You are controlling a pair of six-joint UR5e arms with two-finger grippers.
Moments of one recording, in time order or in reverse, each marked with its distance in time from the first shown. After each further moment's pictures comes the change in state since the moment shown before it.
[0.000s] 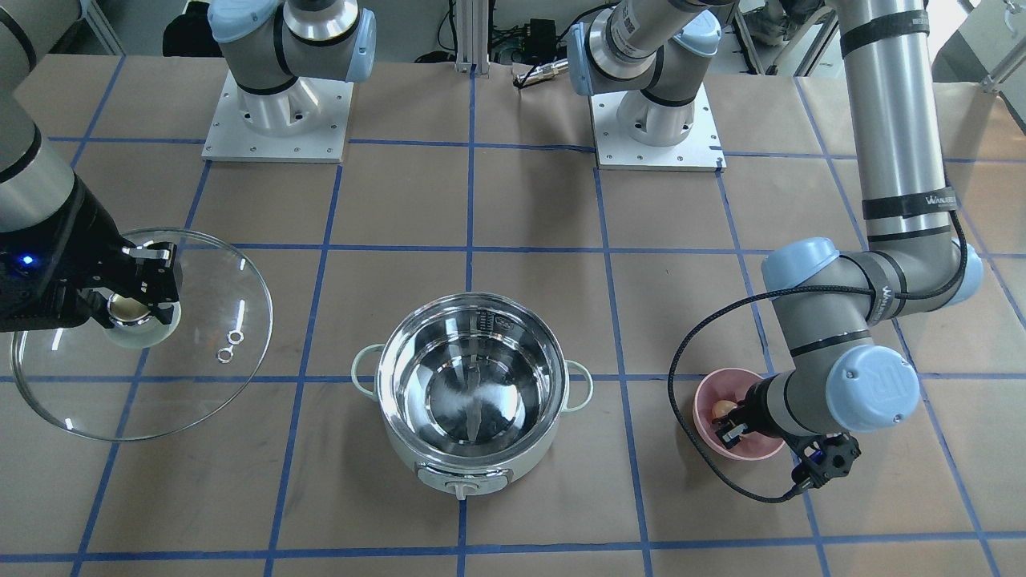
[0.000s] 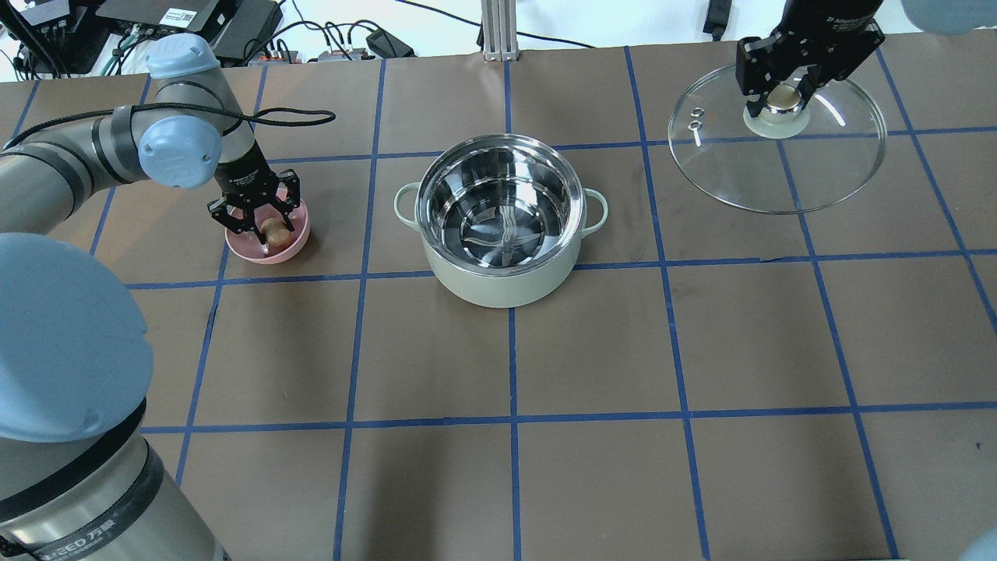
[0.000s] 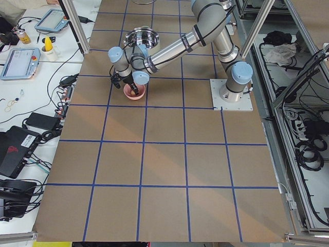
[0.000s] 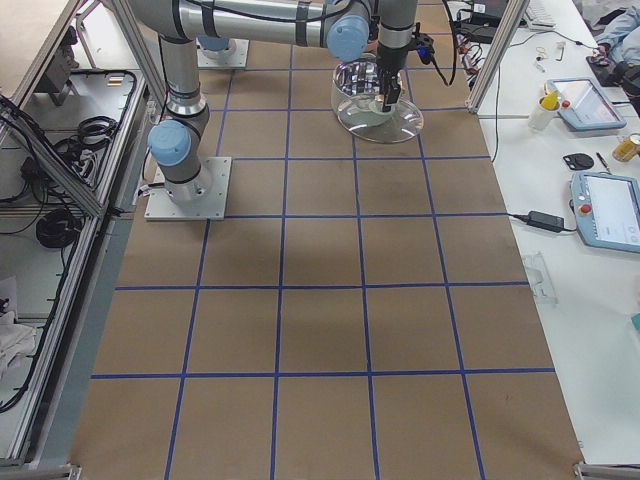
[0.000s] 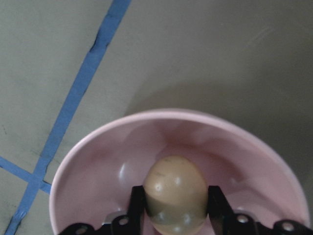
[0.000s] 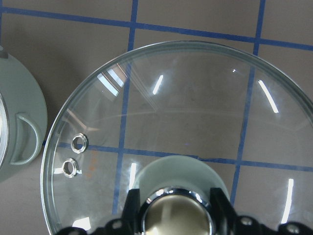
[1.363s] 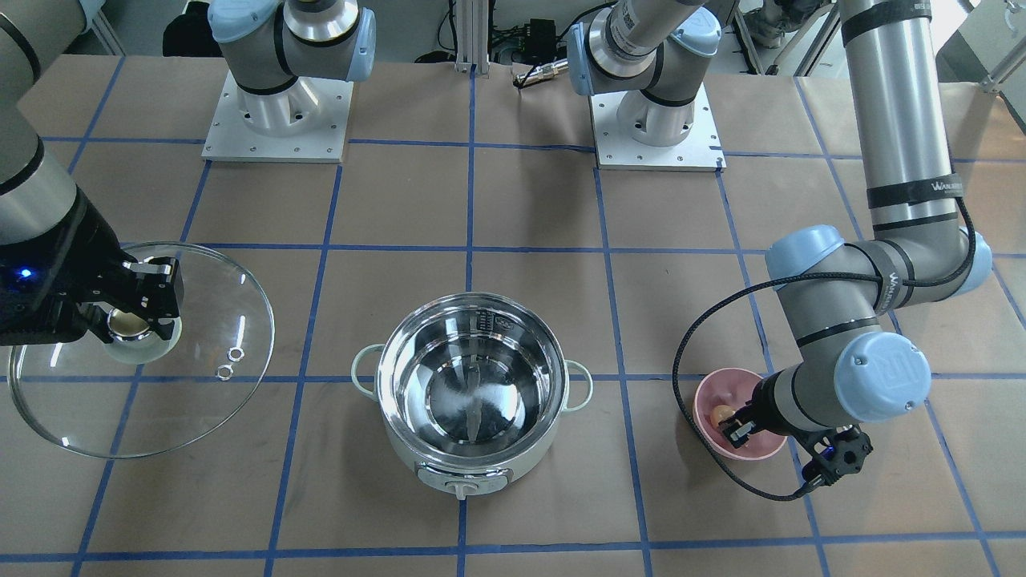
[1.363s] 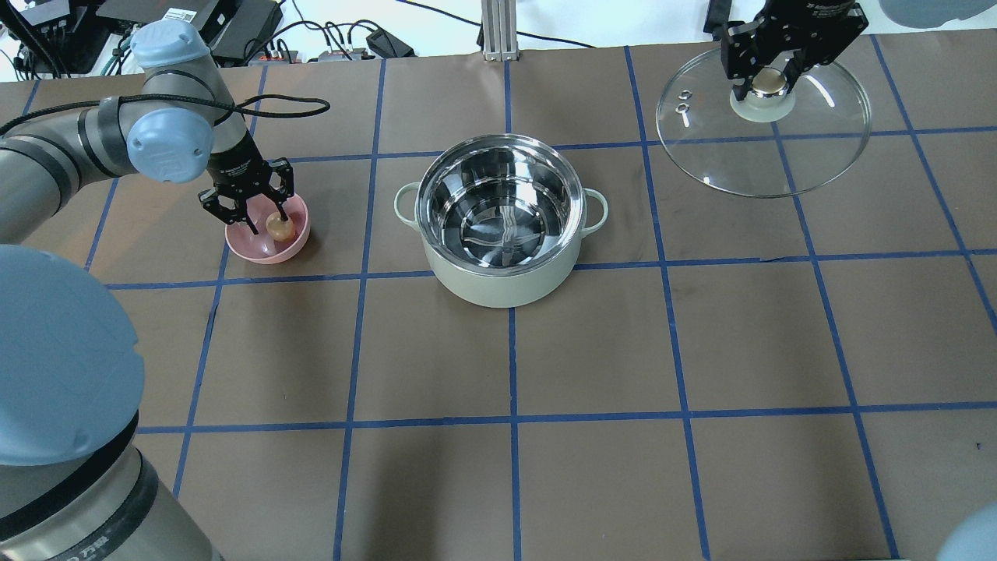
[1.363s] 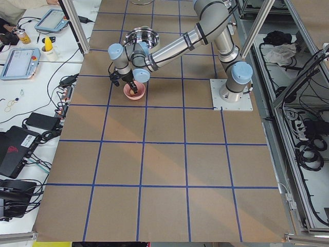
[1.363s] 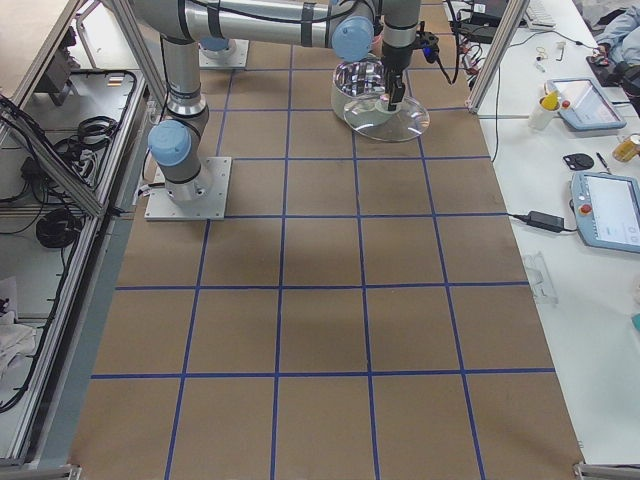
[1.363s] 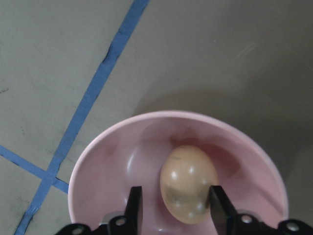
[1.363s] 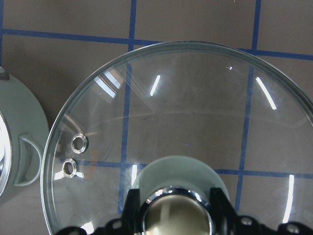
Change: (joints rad) left arm 0.000 0.023 -0.001 0.015 0.005 -0.002; right arm 0.009 0.021 -0.017 -0.032 0.003 0.043
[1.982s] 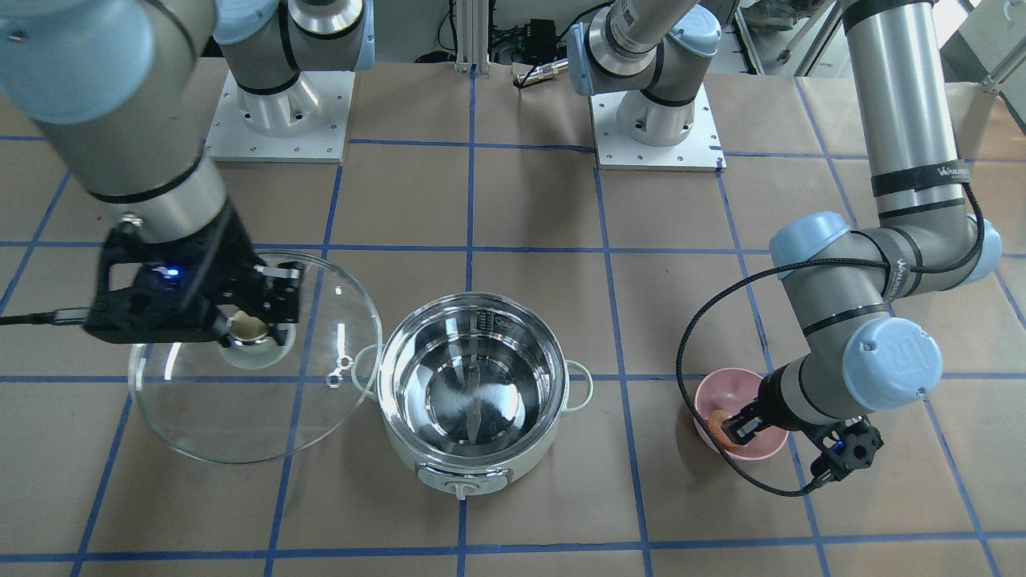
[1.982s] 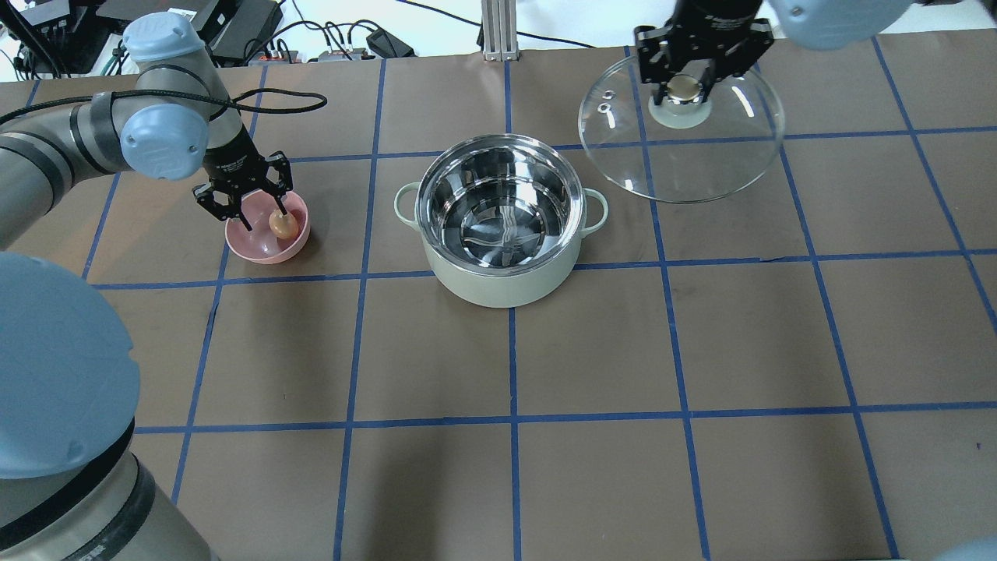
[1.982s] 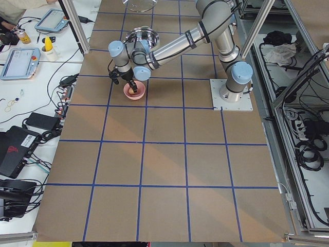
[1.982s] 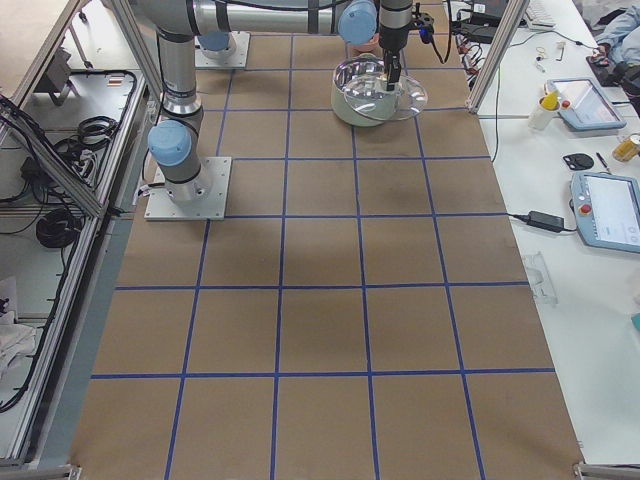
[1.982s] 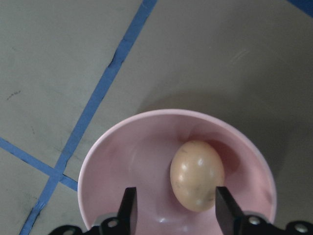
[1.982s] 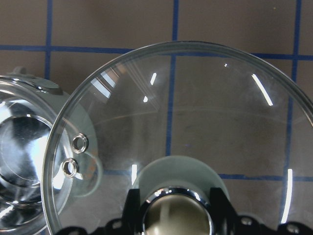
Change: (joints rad) left arm 0.000 0.023 -0.001 -0.001 0.001 0.003; right arm 0.107 0.017 -0.020 -0.026 0.028 0.145
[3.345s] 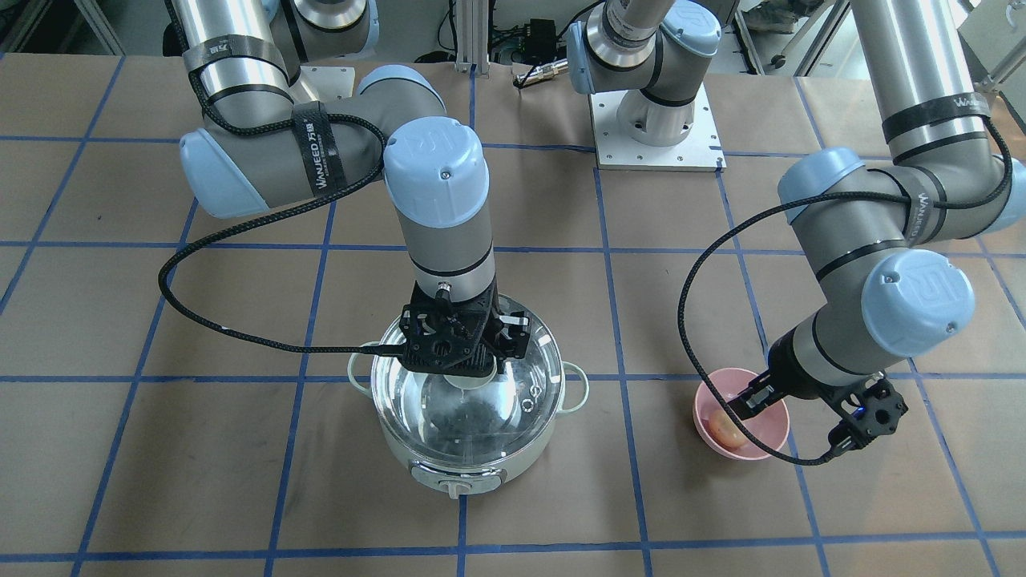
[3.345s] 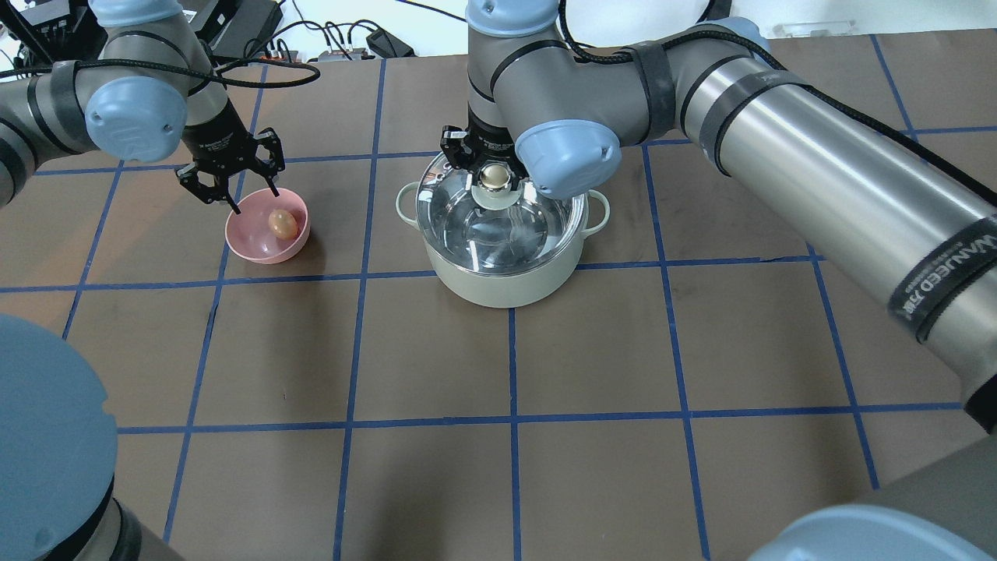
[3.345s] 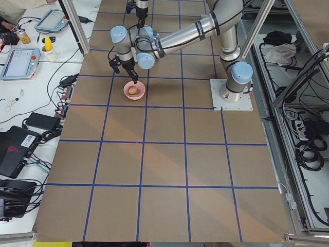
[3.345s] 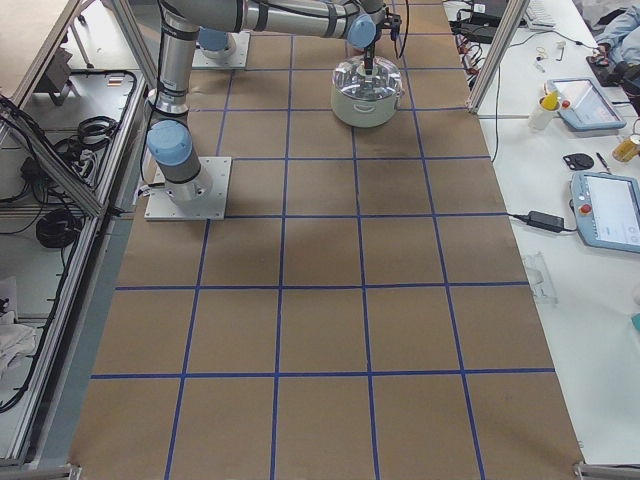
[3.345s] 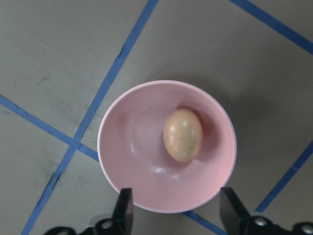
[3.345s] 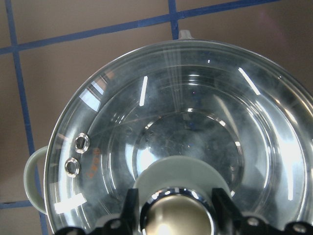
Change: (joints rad) left arm -0.019 0.111 0.002 -0.063 -0.003 -0.011; right arm 0.358 0.198 0.082 -0.337 0.050 0.550
